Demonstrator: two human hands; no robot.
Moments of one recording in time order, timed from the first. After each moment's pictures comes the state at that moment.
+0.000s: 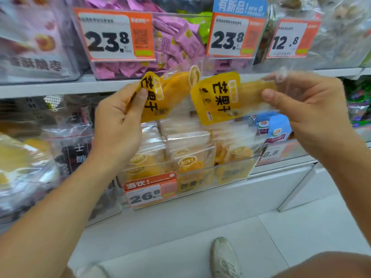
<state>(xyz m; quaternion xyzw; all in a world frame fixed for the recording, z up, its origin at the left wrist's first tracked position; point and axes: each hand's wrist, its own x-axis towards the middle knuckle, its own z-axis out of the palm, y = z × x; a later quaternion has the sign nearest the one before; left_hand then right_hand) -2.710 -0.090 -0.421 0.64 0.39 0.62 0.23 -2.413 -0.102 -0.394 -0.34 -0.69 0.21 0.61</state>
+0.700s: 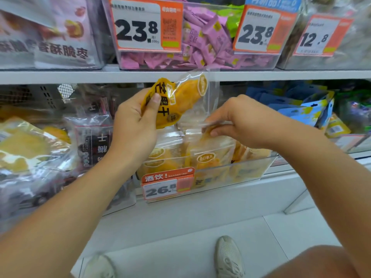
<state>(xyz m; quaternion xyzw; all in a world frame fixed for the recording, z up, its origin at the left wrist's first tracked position) -2.727 -0.093 -0.438 0.60 0.44 0.61 0.28 -2.507 -0.077 -0.386 -0.49 -0.86 0.08 0.11</state>
